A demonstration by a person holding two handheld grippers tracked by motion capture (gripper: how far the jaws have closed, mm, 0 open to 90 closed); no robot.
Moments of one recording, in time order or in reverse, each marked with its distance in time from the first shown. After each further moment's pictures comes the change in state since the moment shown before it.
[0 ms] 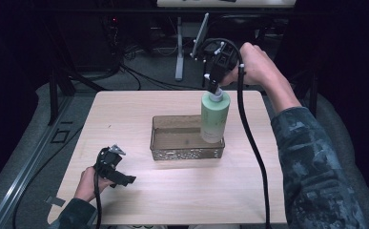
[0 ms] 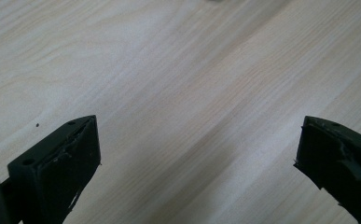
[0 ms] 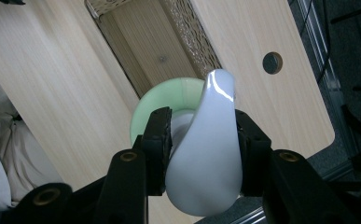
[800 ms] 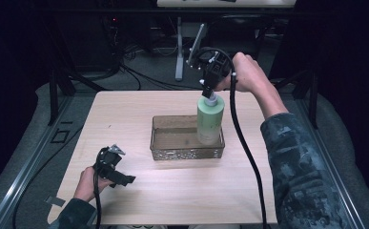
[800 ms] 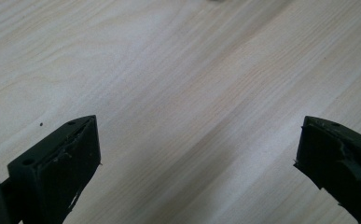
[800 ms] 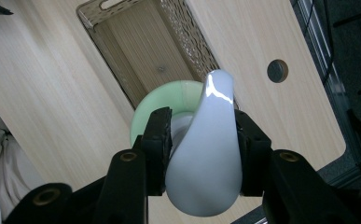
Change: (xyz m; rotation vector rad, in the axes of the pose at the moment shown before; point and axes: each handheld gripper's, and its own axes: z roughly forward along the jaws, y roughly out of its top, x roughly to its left) left arm 0.001 0.000 -0.001 0.001 0.007 0.004; right arm -0.001 0.005 0.031 -0.016 0.003 0.013
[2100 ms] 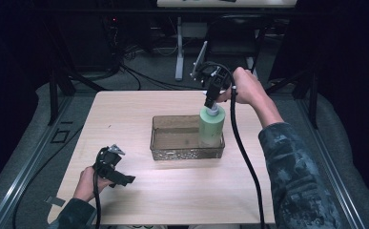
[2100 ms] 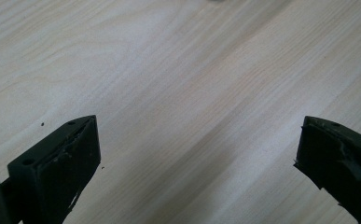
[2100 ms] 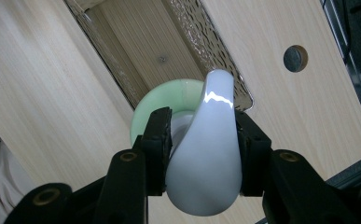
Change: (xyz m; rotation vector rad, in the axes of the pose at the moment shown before) left arm 0.000 0.000 -0.001 -0.001 -0.001 0.004; right arm -0.003 -0.016 0.041 0.016 0.026 0.029
